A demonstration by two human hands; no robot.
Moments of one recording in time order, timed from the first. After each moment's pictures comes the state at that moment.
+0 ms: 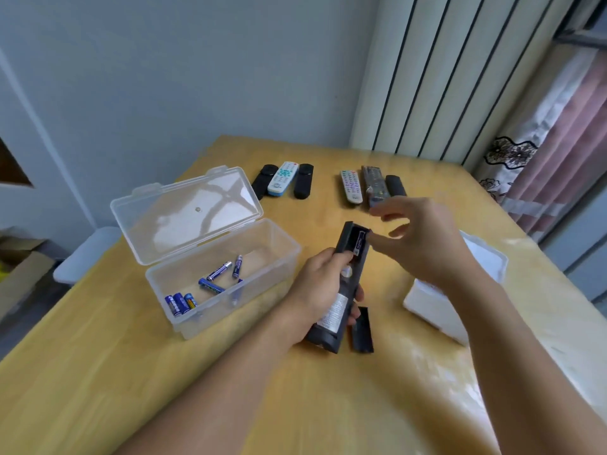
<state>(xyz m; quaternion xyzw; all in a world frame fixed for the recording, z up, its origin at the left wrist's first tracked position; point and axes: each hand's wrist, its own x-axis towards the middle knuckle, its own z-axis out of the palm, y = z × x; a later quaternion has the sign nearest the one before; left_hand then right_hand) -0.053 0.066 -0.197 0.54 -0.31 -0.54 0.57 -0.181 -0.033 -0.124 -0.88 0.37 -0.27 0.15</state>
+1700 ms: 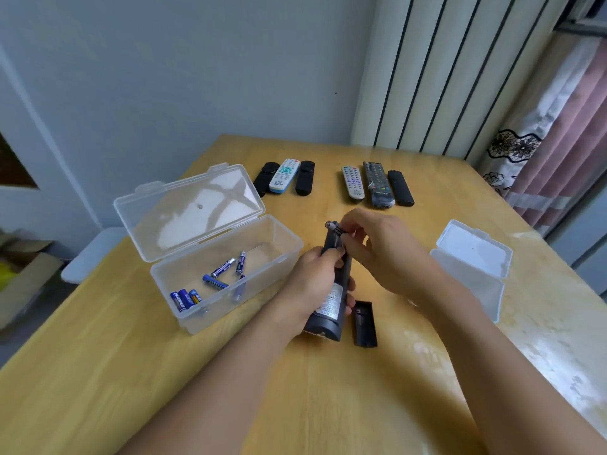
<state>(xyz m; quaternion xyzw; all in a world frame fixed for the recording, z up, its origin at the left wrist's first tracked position) -0.050 0.069 -0.185 0.59 -0.26 -0.53 0.55 -0.159 -0.026 -0.153 -0.94 0.25 -0.21 0.13</state>
